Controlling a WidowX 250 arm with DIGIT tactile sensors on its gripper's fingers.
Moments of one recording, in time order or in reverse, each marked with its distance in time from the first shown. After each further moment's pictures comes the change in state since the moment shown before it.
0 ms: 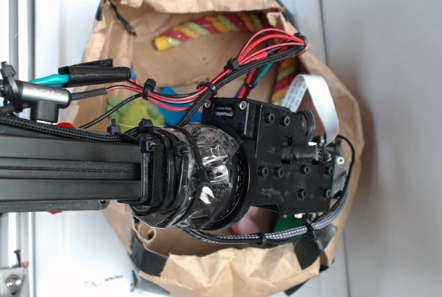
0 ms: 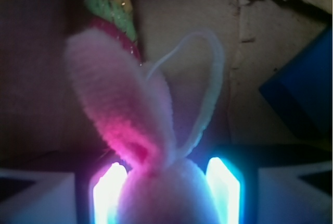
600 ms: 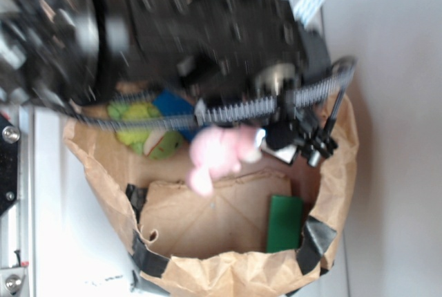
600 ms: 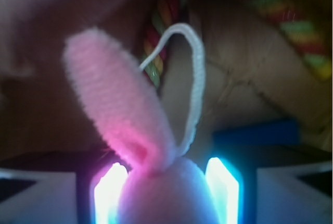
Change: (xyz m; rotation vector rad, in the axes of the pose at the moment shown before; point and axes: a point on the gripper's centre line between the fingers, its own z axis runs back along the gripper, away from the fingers) arm 0.055 0.015 0.087 -0.183 0.110 -0.428
